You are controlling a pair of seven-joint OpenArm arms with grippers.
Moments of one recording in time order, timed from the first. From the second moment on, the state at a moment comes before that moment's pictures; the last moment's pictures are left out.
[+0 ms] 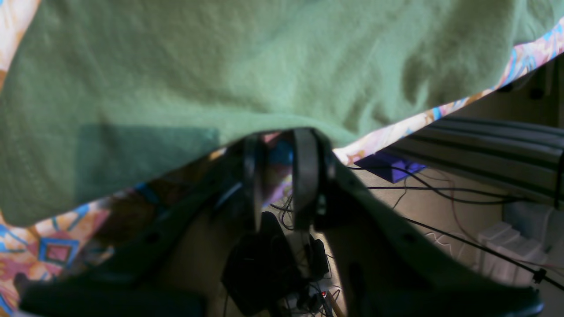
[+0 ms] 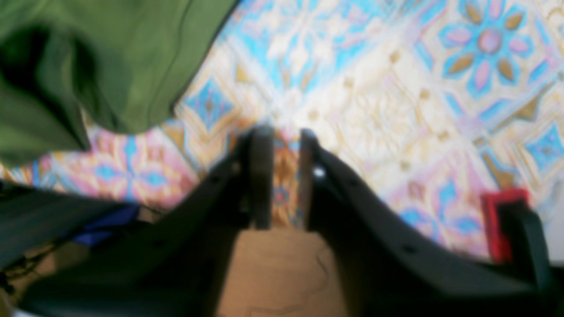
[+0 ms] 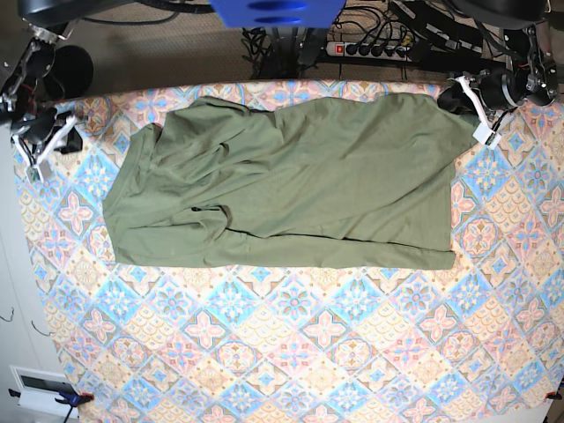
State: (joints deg) left arm 27.9 -31.2 -20.8 84.6 -50.4 -41.9 59.1; right arm -18.7 25.5 40.8 97.8 41.2 40.9 -71.5
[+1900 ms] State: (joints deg) left arm 26.5 -31.0 -20.0 86.8 -54.1 -40.9 61.8; right arm -11.7 25.6 37.2 95.7 58.0 40.9 -72.2
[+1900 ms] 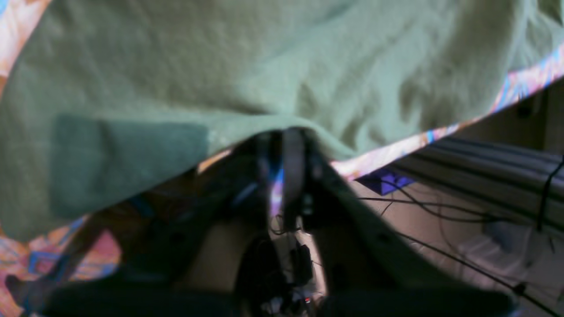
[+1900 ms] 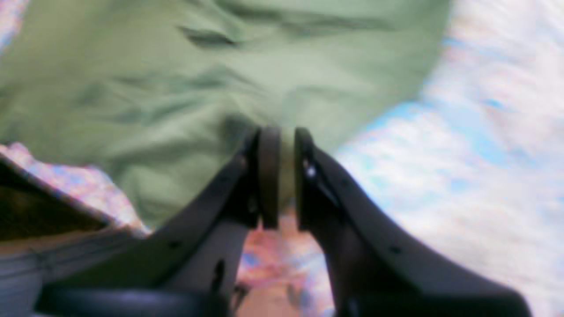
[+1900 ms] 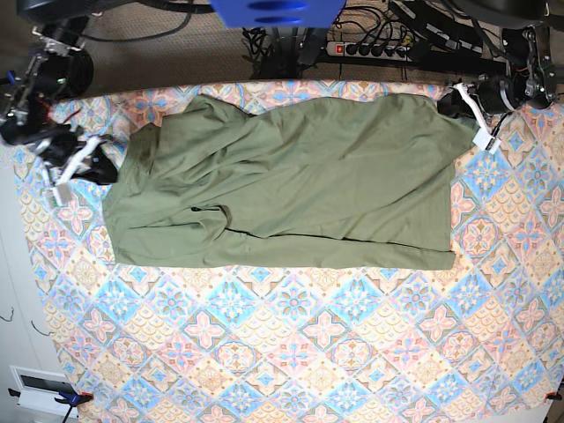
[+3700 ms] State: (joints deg) left arm 30.0 -33.3 -19.8 96.5 -54.2 -41.3 62.3; right arm -12.7 25.5 6.4 96.7 23.9 41.1 -59.9
